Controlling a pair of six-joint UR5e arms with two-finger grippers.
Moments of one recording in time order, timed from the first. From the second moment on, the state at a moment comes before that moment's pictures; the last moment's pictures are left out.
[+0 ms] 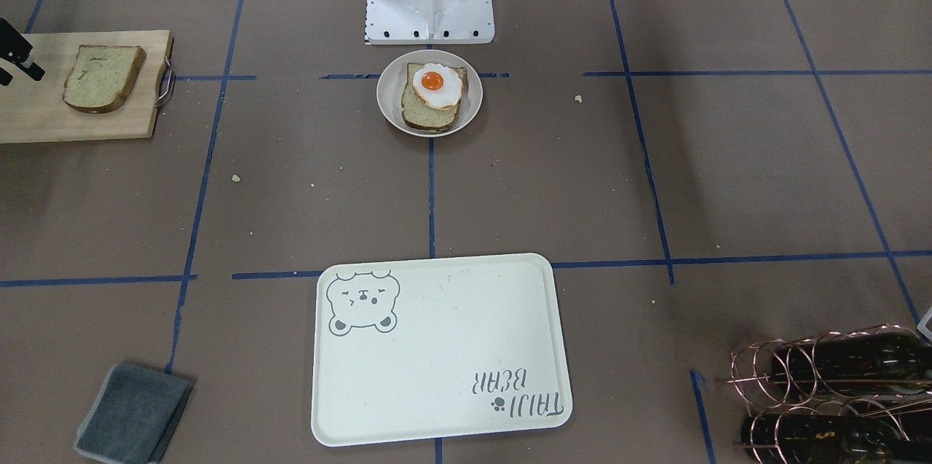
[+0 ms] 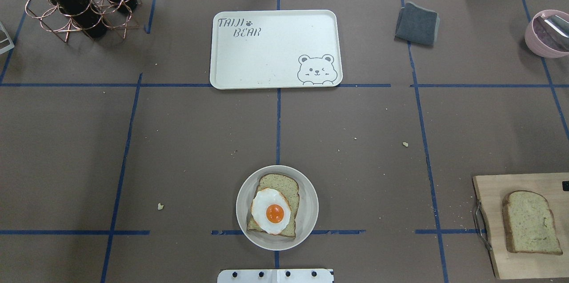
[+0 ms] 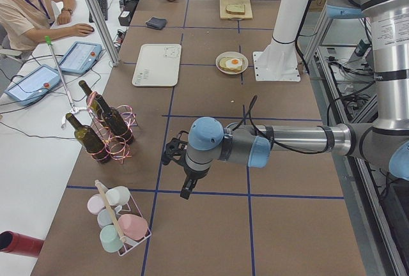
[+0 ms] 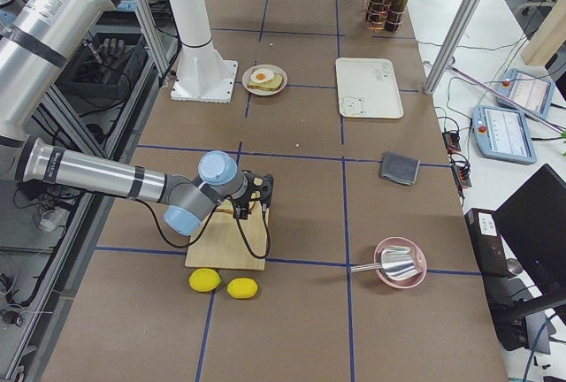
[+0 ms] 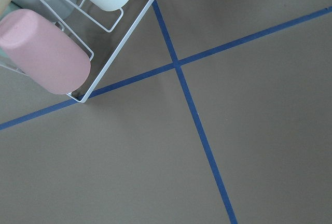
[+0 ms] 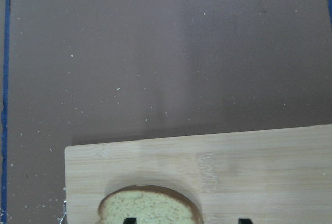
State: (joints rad) left arm -1.63 -1.35 -1.79 -1.76 -2.34 0.25; right arm 0.97 -2.14 1.78 -0.36 2.24 1.07
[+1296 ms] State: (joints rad) left arm -1.63 -1.35 -1.79 -1.79 -2.34 0.25; right arm 0.65 -2.14 1.66 -0.12 2.02 1.25
